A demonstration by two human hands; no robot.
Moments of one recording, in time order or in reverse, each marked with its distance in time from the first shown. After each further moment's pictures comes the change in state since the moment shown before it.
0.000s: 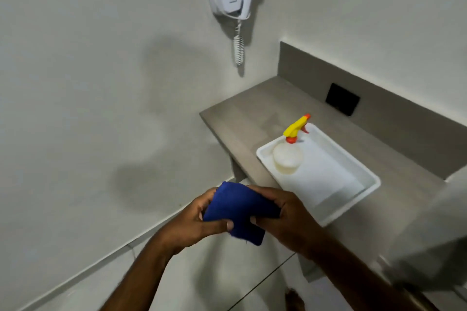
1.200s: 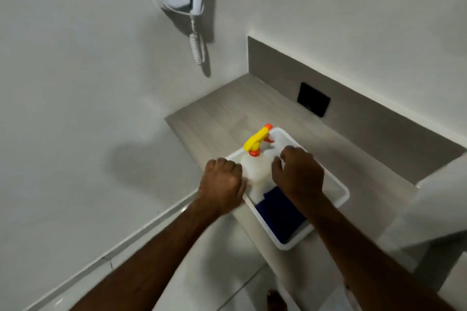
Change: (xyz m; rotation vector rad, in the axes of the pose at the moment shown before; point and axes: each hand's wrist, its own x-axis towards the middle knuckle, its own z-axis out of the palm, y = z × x) left_hand 0.198 0.023 0.079 1.460 0.335 0.405; right_hand 0.083 0.073 -0.146 -1.058 0.611 0.238
